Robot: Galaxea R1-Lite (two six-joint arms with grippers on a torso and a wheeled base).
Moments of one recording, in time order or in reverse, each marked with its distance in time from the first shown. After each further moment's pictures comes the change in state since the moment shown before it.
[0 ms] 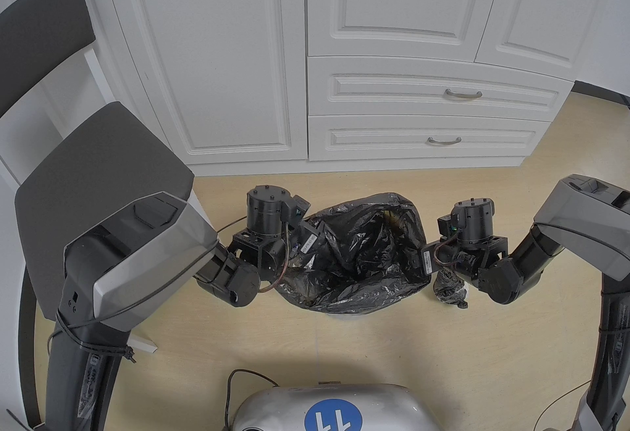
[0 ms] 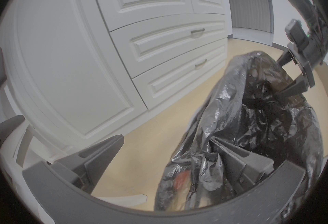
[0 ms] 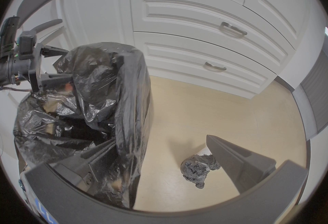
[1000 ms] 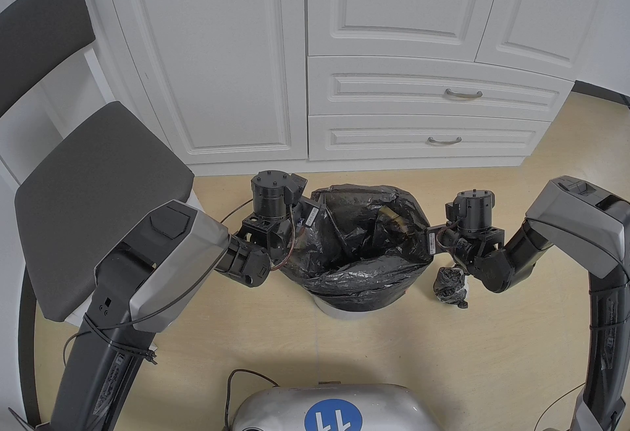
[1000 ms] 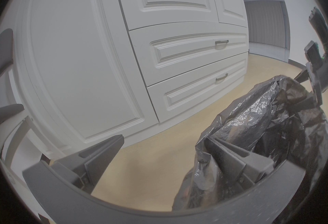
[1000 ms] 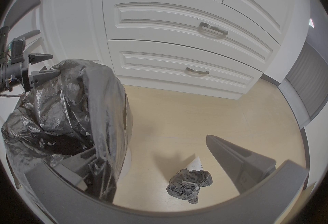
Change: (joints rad) left arm 0.034 0.166 -0.344 0.034 0.022 -0.074; right arm -0.058 0.094 -0.137 -0.053 -0.081 0.034
